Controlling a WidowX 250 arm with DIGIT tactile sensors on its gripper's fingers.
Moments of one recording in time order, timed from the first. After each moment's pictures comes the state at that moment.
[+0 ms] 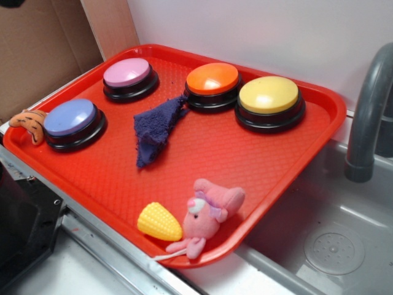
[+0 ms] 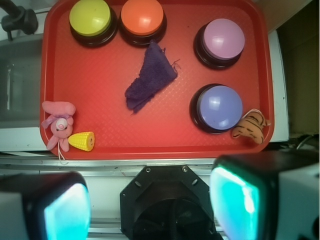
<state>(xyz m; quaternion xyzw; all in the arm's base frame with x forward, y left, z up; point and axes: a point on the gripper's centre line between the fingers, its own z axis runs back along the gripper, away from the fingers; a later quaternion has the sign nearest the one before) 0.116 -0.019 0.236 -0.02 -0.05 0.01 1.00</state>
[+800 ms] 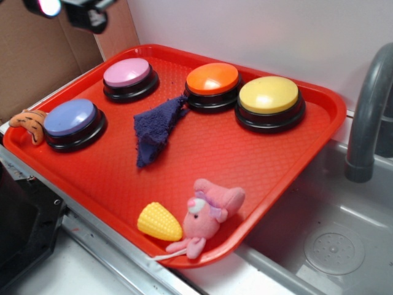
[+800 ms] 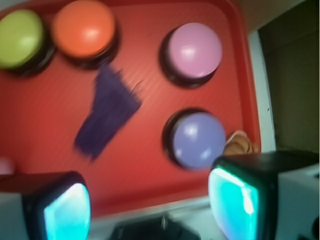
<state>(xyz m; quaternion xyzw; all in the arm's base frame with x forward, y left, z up) 0.207 0.037 0.166 0.05 -0.01 0.11 0.99</state>
